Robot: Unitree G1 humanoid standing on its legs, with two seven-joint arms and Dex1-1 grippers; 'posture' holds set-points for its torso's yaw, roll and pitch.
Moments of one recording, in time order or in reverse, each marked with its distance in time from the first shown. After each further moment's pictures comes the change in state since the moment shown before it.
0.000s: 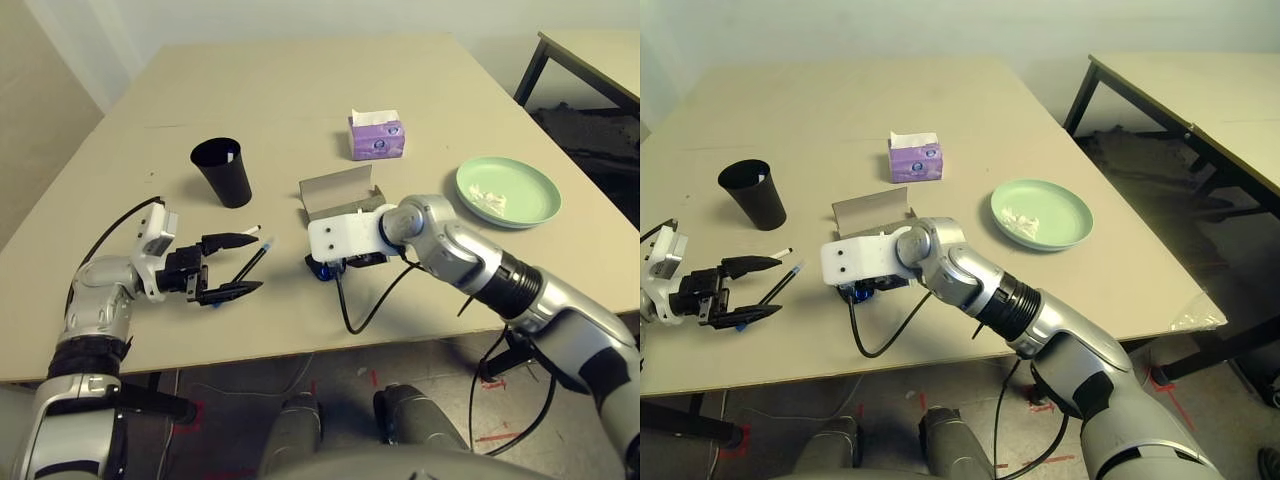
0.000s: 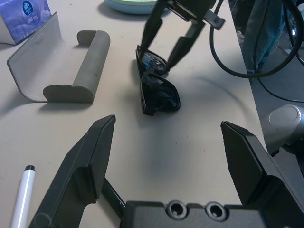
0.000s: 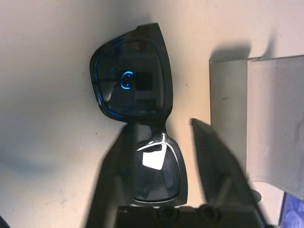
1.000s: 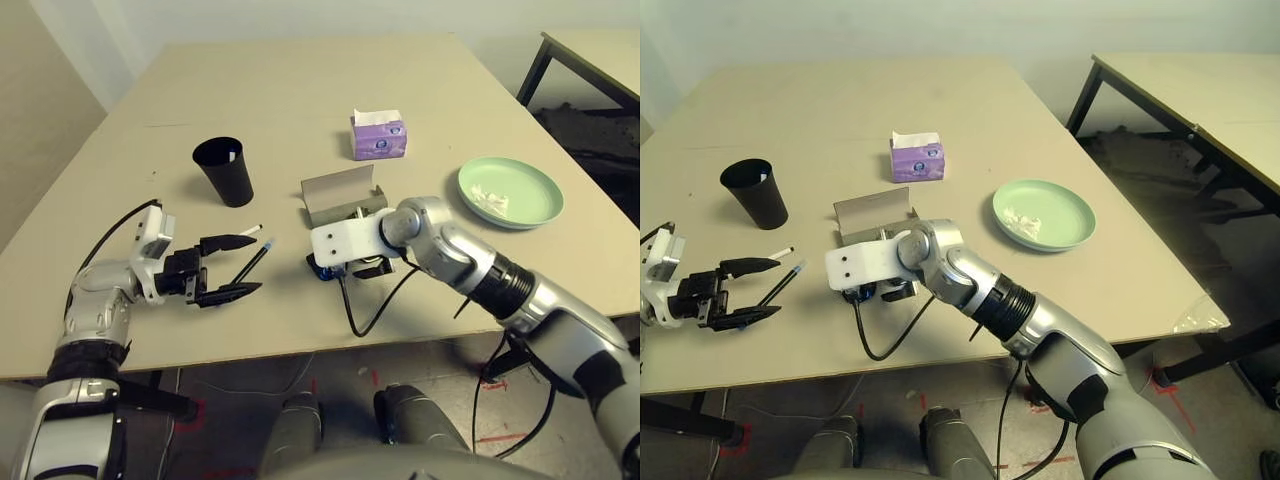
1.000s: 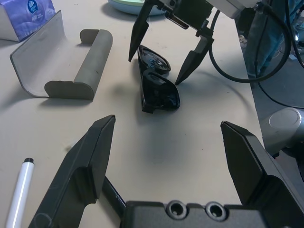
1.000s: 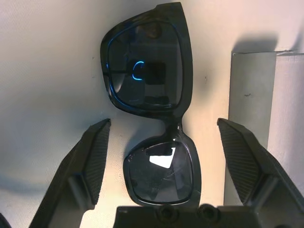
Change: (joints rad) left arm 0.021 0.000 0.005 -0.005 -0.017 -0.001 0.009; right arm 0.019 0.023 -0.021 0.090 -0.053 -0.090 0.050
